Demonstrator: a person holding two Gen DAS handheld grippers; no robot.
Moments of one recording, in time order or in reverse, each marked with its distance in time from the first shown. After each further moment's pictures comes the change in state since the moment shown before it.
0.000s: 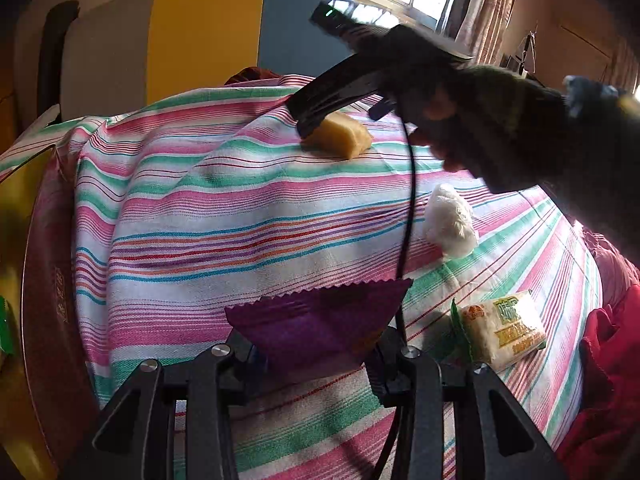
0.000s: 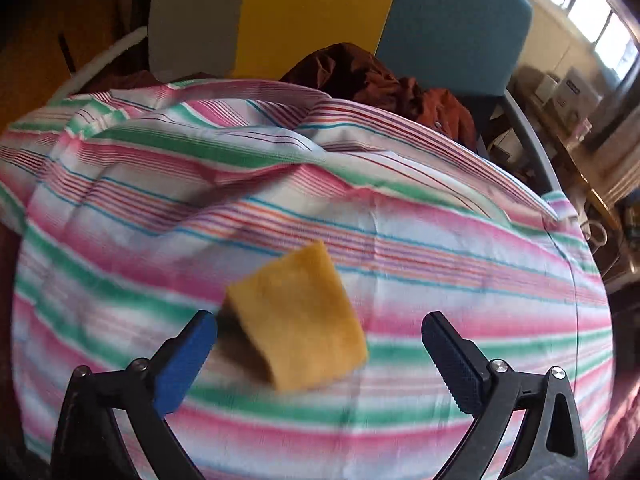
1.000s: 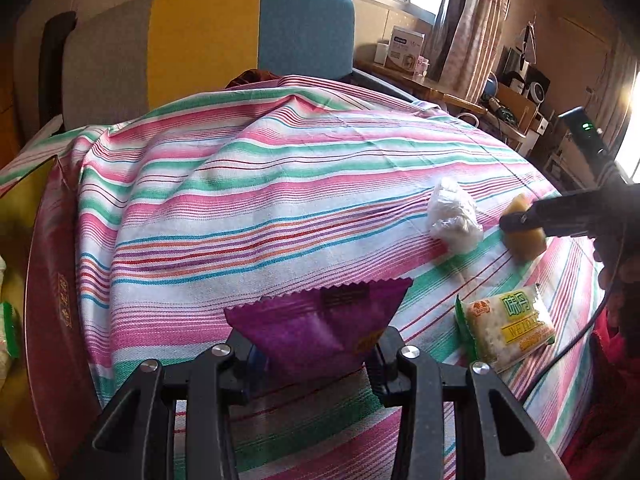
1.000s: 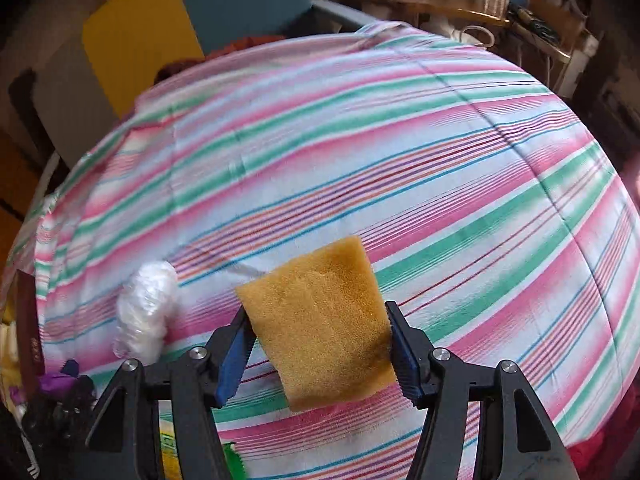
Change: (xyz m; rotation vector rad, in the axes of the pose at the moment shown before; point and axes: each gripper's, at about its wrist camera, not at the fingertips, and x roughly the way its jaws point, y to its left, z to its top) left arm 0.002 -0.007 0.000 0.036 -0.002 0.041; right arm -0.076 -0.103 -0.214 0.588 0.023 0.022
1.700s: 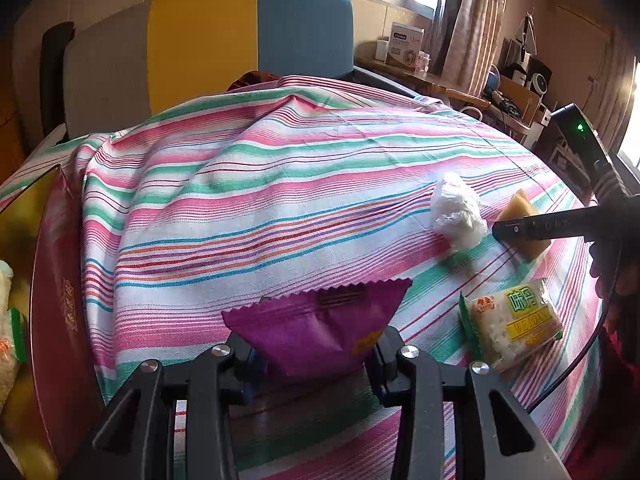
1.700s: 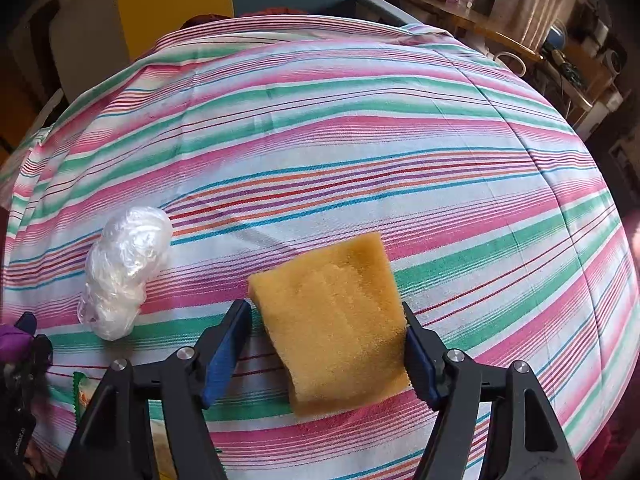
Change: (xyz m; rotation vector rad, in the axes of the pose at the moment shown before) left arm -0.001 -0.005 -0.002 0.030 0.000 0.035; right arm 0.010 0.023 -0.023 -0.147 -0.008 -0.067
